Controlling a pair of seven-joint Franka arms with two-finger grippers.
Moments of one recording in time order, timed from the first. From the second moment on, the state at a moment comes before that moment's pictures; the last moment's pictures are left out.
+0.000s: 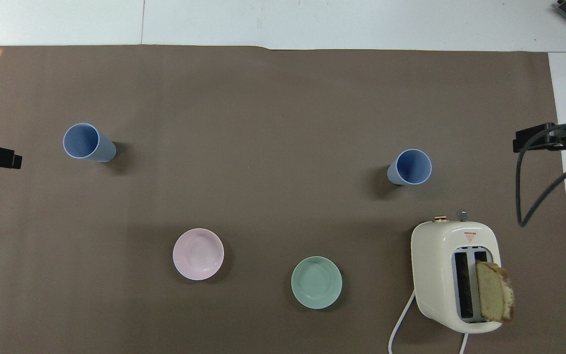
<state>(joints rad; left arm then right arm) -0.06 -0.04 0.09 -1.68 -0.04 1.71 0.20 -0.04 0.02 0.02 -1.56 -0.05 1.65 0.01</state>
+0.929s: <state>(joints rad) -0.03 0.12 0.10 -1.82 -0.09 2.05 0.23 -0.04 0.02 0.03 -1.56 -0.05 1.69 0.01</state>
